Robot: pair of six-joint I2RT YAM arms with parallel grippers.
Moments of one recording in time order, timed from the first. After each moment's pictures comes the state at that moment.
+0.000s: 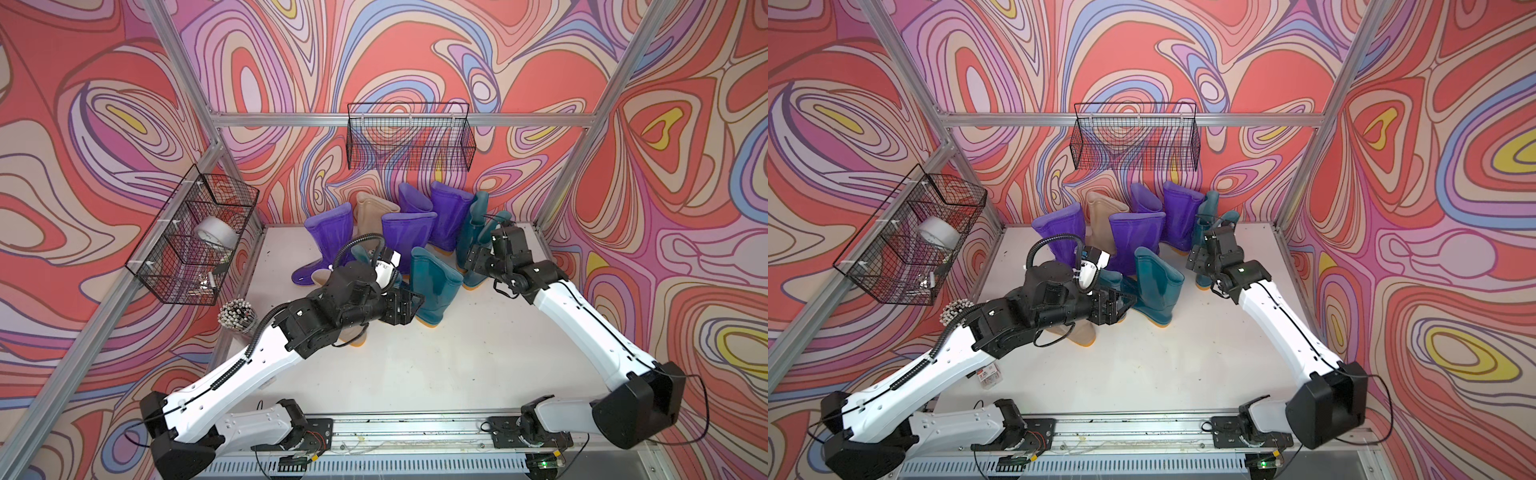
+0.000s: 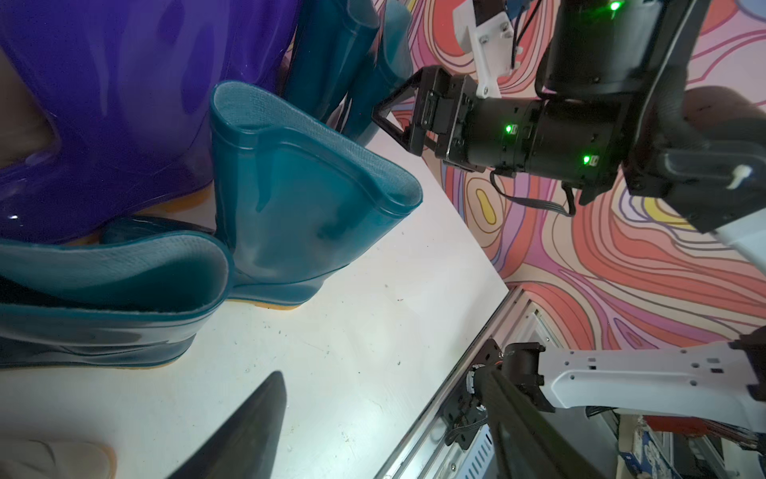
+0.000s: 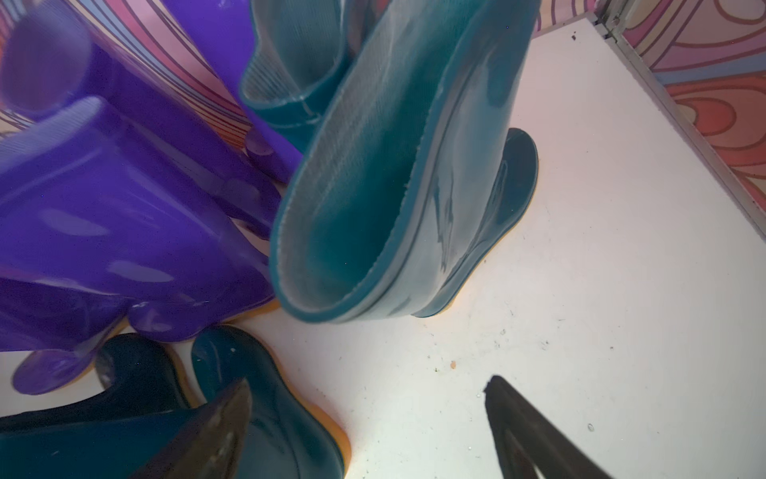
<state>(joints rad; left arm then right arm) -0.88 1.13 1.24 -0.58 0.08 -0.58 0.33 1.38 1.27 -0.64 0.22 0.51</state>
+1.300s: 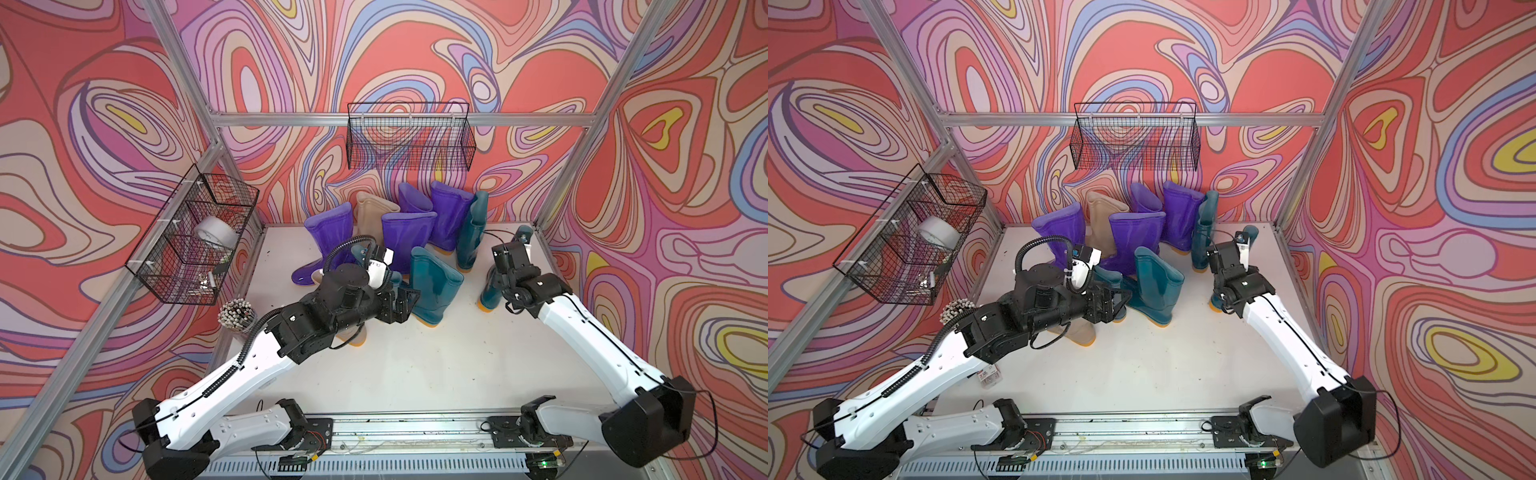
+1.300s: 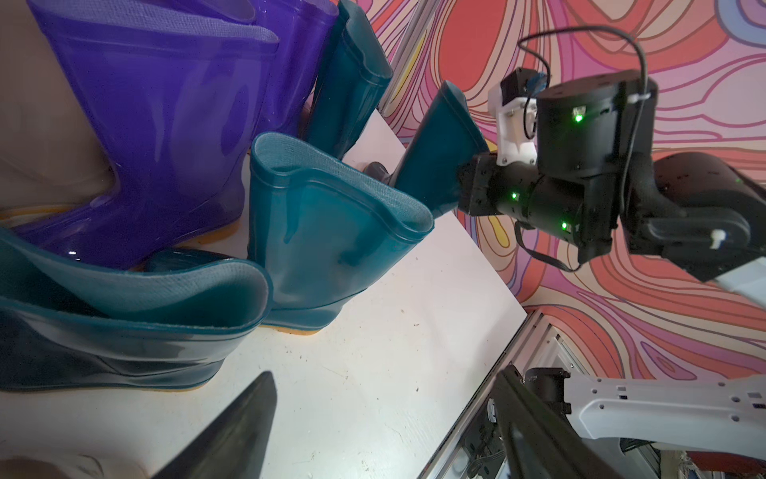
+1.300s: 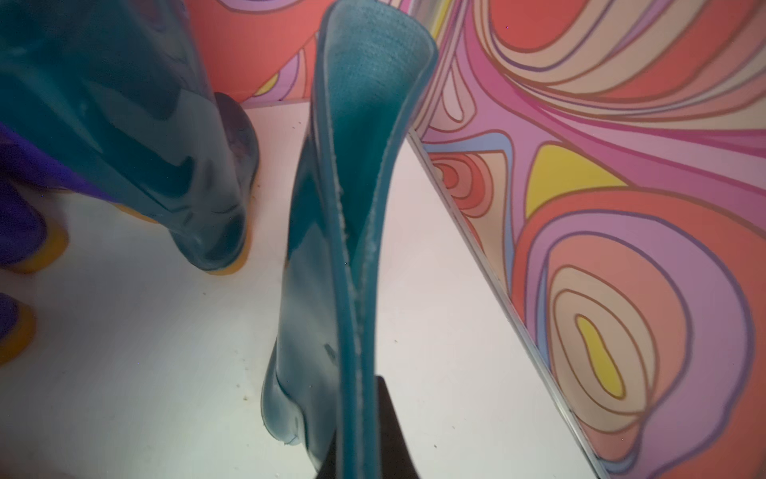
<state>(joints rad) -0.88 1.10 1.22 -0.53 0.01 -0.53 0.33 1.24 1.12 -0.71 0.71 0.35</state>
